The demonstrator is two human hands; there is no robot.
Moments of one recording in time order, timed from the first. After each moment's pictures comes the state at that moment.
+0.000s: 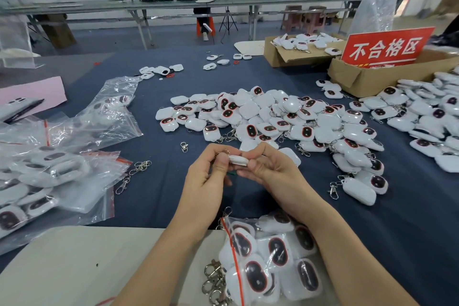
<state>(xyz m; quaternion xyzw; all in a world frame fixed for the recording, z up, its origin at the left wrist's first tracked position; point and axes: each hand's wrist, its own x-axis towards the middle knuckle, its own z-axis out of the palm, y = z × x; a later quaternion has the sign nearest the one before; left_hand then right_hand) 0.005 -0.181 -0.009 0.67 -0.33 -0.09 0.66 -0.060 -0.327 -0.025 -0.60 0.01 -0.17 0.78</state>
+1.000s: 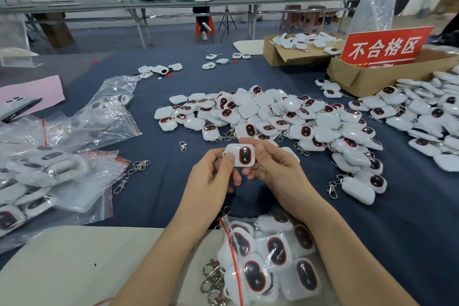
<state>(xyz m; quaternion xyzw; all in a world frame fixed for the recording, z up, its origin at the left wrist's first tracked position) 0.011 -0.188 -0.019 0.68 -0.30 -0.14 0.65 -0.061 -0.328 -0.021 -0.60 0.05 -0.20 0.77</state>
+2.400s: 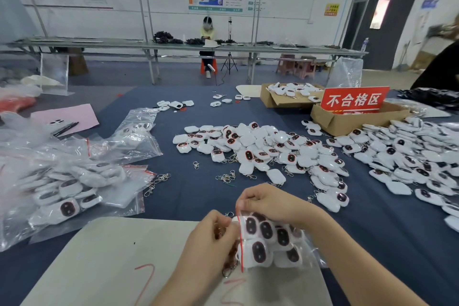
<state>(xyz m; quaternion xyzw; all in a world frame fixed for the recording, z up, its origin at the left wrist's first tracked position) -0.083 -0.105 0.006 0.75 -0.20 -0.23 0.58 -0.108 -0.300 0.036 -0.88 0.10 0.07 0.45</state>
